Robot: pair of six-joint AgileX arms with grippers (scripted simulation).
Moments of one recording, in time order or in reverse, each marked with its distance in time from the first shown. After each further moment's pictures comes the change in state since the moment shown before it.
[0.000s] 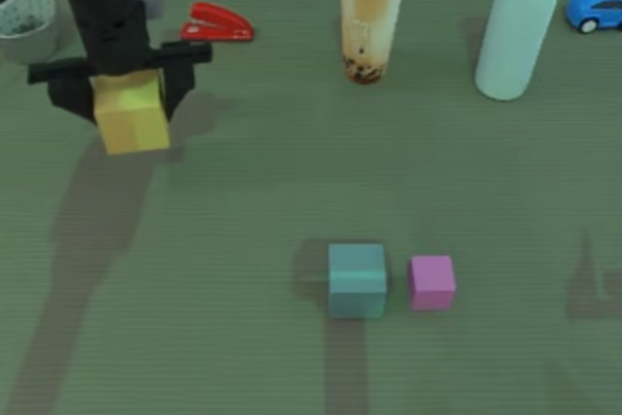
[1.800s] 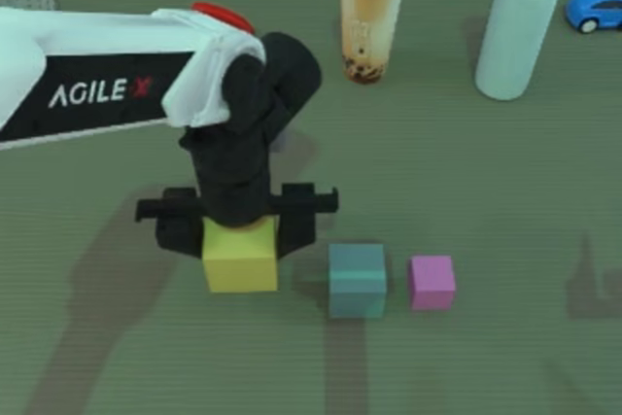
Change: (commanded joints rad) left arm -0.399 -0.363 -0.713 0.359 -0.006 -0.247; right arm 0.000 0.000 0.000 0.000 0.000 0.000
